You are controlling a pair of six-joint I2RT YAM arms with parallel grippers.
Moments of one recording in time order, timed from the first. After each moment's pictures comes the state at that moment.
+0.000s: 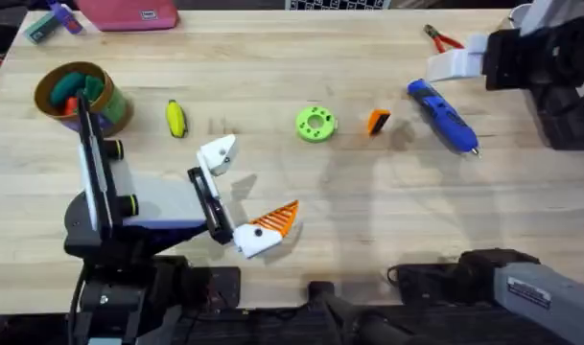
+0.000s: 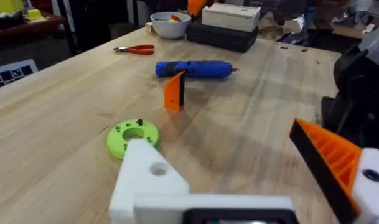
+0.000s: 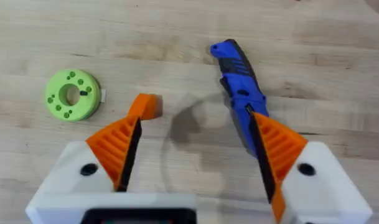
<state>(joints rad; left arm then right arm) -0.02 0.00 0.01 -0.12 1.11 0.05 0.00 1.16 1.16 -0.94 -0.05 -0.02</state>
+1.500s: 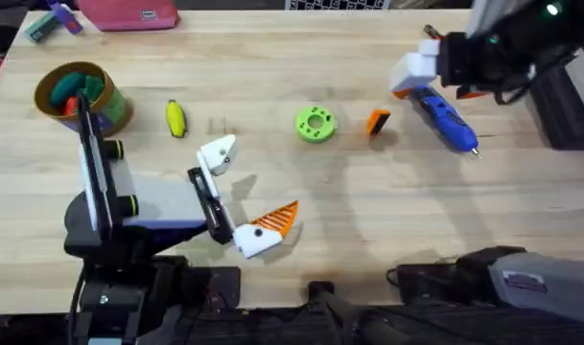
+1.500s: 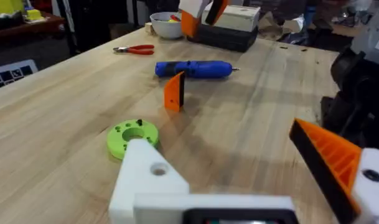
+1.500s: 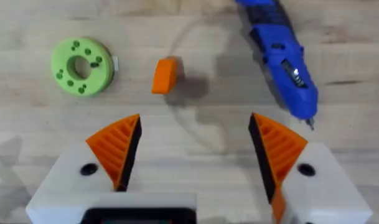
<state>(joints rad) -0.02 0.00 0.01 -0.12 1.11 0.05 0.22 1.39 1.36 -1.20 0.06 0.27</state>
